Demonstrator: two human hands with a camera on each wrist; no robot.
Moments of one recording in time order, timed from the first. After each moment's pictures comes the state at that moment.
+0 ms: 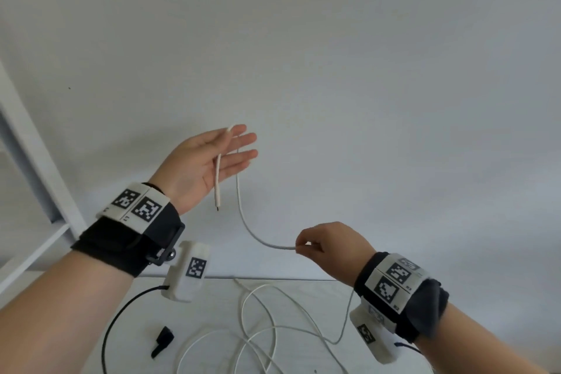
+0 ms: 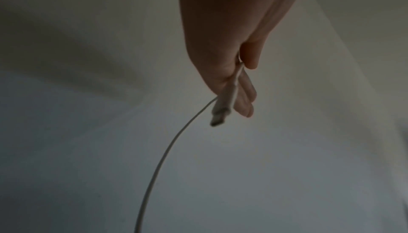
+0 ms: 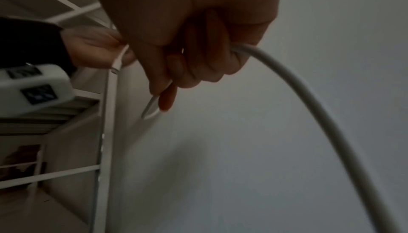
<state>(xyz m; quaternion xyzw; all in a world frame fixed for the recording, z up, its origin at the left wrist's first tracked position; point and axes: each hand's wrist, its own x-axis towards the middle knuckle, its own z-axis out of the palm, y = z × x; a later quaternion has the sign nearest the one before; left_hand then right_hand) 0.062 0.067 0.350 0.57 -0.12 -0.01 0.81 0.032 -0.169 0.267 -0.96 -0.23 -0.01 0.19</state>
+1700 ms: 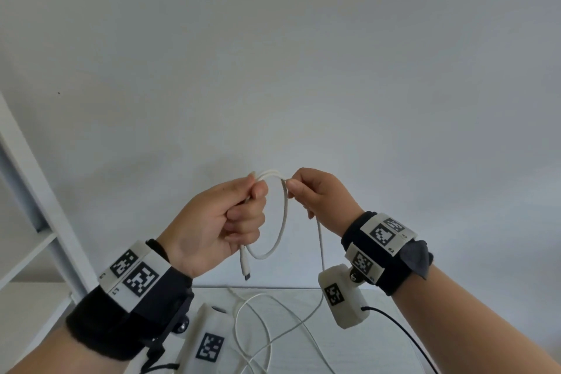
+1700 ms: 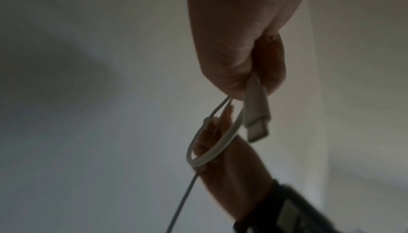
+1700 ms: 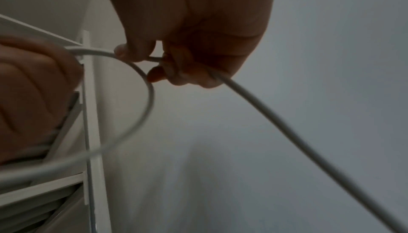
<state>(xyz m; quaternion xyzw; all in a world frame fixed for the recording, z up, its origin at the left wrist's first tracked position) 0.014 0.039 0.335 0.50 -0.18 -0.20 0.82 0.071 -0.152 0.318 -0.83 -0.24 -0.08 0.50</state>
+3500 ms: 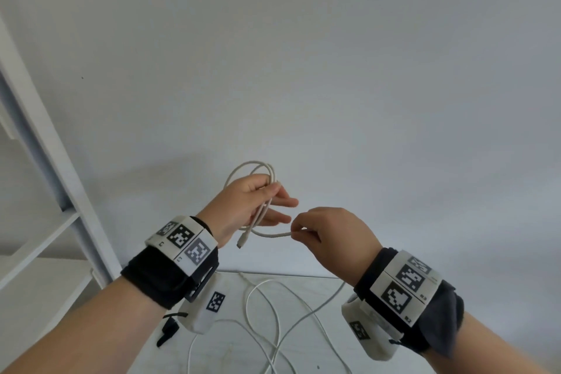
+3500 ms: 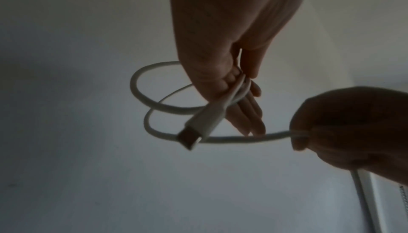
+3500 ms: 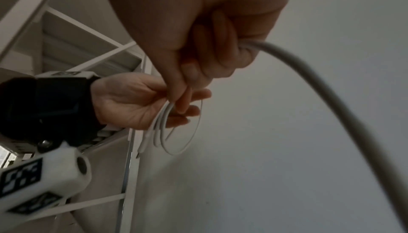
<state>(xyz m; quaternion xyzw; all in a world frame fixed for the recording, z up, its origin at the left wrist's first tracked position) 0.036 0.034 0.309 0.73 -0.10 -0.10 0.67 0.013 -0.143 0.296 -0.94 -0.27 -0.09 0.19</state>
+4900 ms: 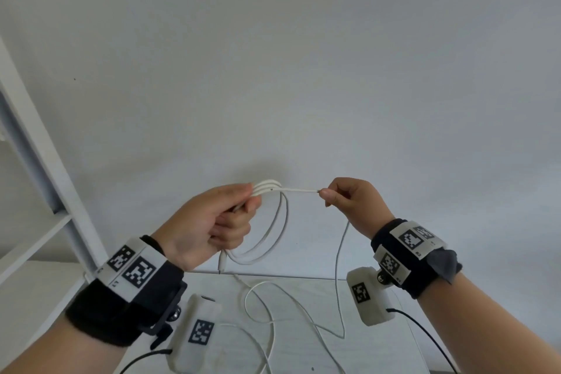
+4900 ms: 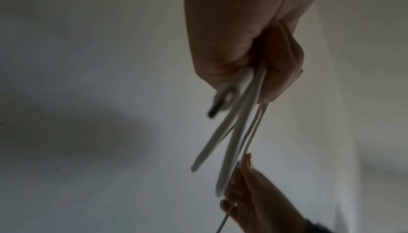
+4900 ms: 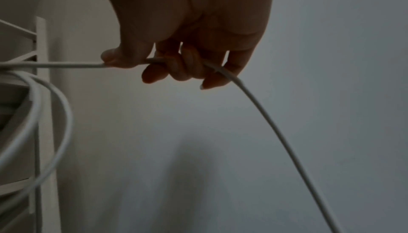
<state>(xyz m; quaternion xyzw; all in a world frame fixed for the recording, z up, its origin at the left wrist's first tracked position) 0.011 0.059 0.313 0.59 -0.16 -0.18 0.77 0.073 -0.192 0.291 -0.87 -0.16 -0.10 0.46</state>
